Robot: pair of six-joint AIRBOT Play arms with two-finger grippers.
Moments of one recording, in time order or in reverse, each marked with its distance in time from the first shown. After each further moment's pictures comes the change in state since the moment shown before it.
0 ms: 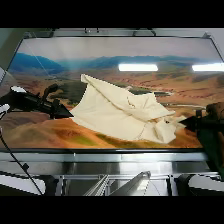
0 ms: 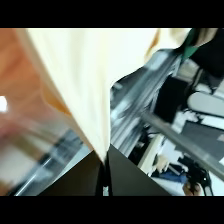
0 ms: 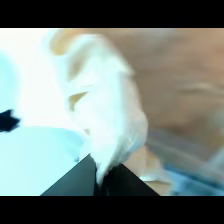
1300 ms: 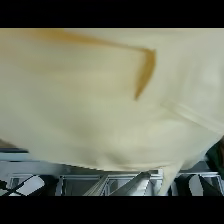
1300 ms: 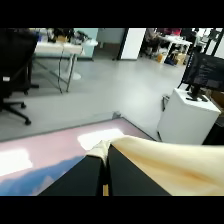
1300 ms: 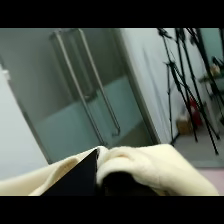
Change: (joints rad) left arm 0.535 0.486 0.872 -0.638 0.116 -0.153; right arm 0.016 0.737 0.544 0.578 -0.351 -0.079
